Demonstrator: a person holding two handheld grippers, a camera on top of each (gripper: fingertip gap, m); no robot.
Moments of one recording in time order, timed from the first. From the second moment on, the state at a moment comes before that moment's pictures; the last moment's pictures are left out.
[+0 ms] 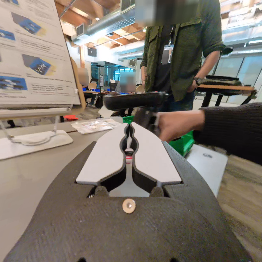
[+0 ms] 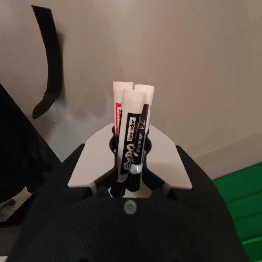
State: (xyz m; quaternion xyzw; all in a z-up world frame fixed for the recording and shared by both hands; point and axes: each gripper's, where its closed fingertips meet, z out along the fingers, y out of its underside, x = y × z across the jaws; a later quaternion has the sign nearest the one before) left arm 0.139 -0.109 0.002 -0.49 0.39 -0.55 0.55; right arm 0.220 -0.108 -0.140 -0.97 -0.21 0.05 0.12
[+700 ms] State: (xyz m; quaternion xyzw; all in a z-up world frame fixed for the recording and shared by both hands) left arm 0.134 -0.103 -0.092 -0.39 0.72 -0.51 0.25; right arm 0.151 -0.126 -0.149 -0.93 -0.36 0.06 0.08
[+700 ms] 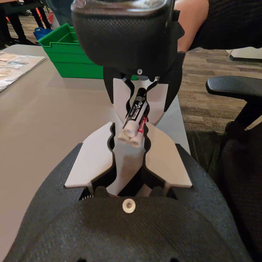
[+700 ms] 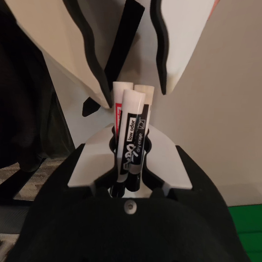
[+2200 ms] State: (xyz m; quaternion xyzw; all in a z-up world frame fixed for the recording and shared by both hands) left arm 0.128 -0.104 -0.096 -0.40 0.71 -0.54 0.22; right arm 0.149 -0.129 -0.147 -0.93 -0.36 0.06 0.09
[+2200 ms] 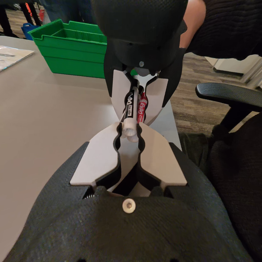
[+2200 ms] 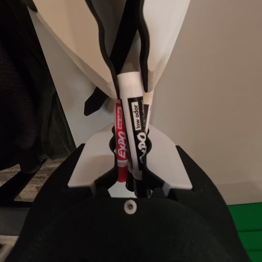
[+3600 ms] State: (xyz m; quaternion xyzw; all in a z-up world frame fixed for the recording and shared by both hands) left arm 0.114 -0.105 -0.095 -0.37 0.71 -0.56 0.19; right arm 0.137 -0.131 -0.149 -0.91 -0.40 0.08 0.08
